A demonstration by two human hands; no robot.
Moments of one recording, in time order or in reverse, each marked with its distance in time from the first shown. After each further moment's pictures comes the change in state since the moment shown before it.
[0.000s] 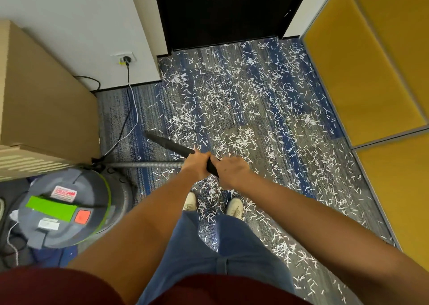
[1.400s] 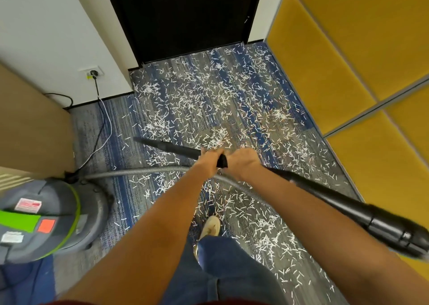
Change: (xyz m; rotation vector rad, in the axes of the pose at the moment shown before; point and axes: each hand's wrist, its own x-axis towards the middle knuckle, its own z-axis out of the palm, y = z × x) left_hand 0.004 0.177 0.061 -0.067 -0.039 0.136; right_hand -0.070 0.149 0.082 -0.177 0.144 0.165
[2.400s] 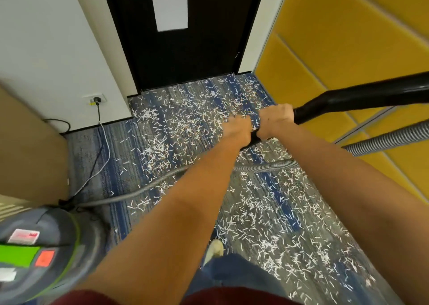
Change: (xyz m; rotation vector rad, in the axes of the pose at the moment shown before) left_hand -0.039 0.075 -0.148 0.199 0.269 0.057; right_hand -0.017 0.039 -0.145 -0.126 0.134 0.412
